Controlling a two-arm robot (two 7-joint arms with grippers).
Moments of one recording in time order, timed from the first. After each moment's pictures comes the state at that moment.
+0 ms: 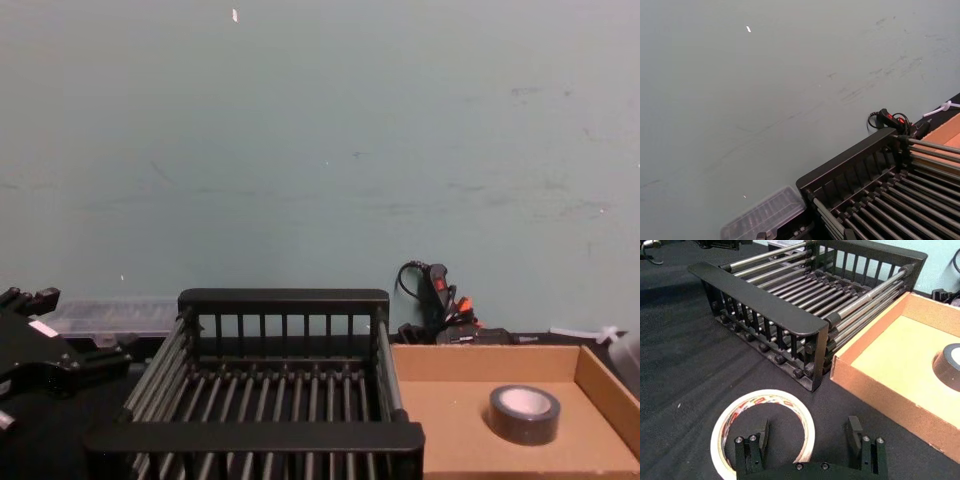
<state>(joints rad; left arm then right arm) -0.20 0.60 0.45 -1.41 -0.25 -0.12 0.03 -0.04 0.41 -0.40 -1.63 0.19 0.22 0.36</state>
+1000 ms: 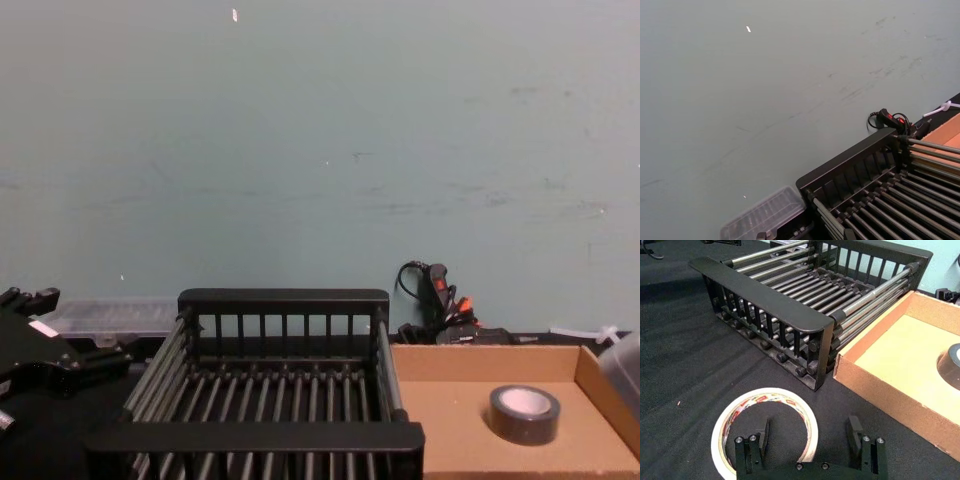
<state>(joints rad) -0.20 0.60 0.45 -1.41 -0.25 -0.12 0.03 -0.04 0.40 -0.40 -1.62 0.17 0.22 0.36</state>
